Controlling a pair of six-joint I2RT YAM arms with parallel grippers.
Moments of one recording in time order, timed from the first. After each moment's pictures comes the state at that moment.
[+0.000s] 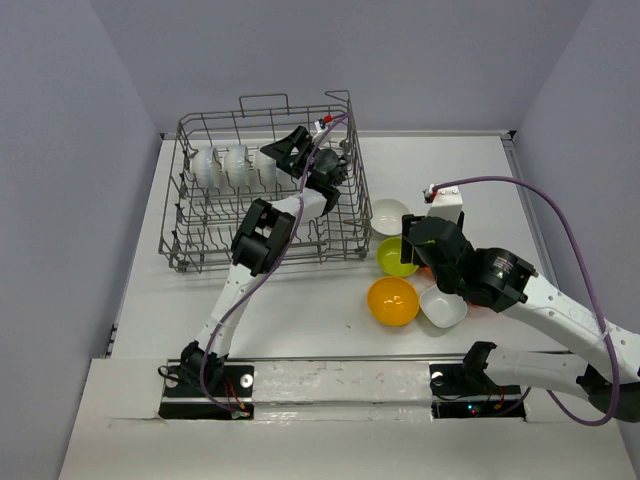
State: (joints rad) left arm -0.58 2.59 1.98 1.09 -1.54 1.61; right arm 0.95 1.00 1.14 -0.82 0.79 0.51
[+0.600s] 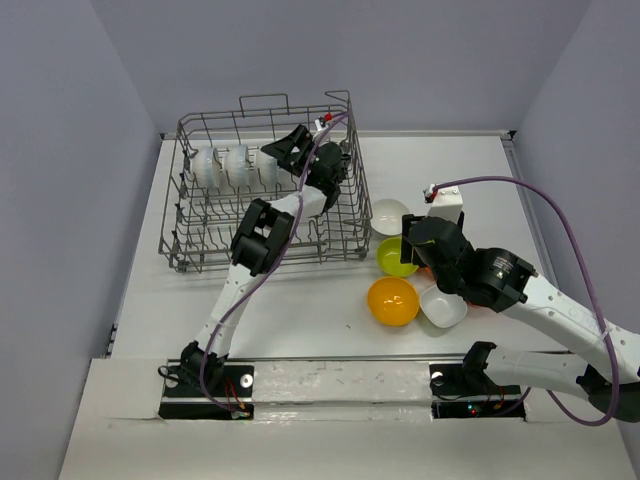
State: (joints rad) left arm -0.58 2.59 2.01 0.93 -1.54 1.46; right arm 0.95 1.00 1.14 -0.82 0.79 0.51
